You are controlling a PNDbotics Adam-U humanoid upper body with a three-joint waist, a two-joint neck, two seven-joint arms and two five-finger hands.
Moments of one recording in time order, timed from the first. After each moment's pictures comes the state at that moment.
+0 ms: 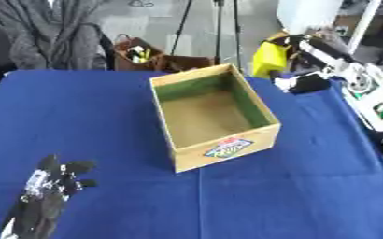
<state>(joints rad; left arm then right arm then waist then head) -0.28 0.16 -0.11 -1.57 0.22 -0.06 -0.28 -0.93 -0.56 0.19 -1.14 0.49 -0.24 0.33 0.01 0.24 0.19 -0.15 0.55</state>
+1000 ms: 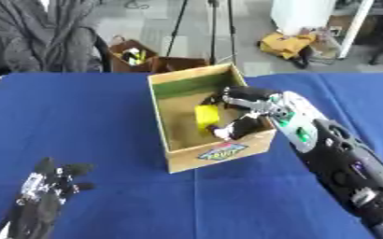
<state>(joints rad) -0.28 0.15 -0.12 -1.57 0.22 -0.06 -0.29 -0.94 -0.41 0.27 -1.01 0.75 -0.38 0.49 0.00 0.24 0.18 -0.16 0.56</state>
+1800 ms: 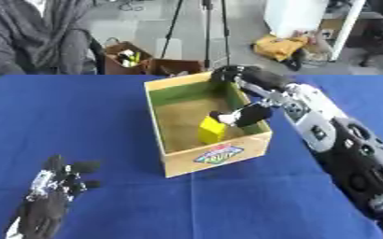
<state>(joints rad) -0.27 0.15 -0.11 -1.57 0.22 -0.06 -0.28 -0.84 -0.50 0.26 -1.31 0.60 -0.27 0.21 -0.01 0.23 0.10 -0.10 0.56</state>
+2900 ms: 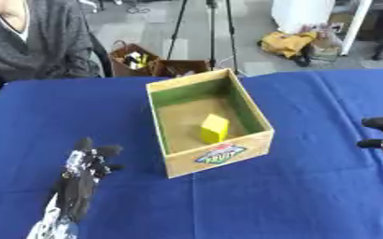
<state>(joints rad) -0.25 0.15 -0.02 -1.57 0.22 -0.09 -0.18 -0.17 -0.37 0.04 -1.84 -0.17 -0.08 -0.08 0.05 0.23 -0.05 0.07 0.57</state>
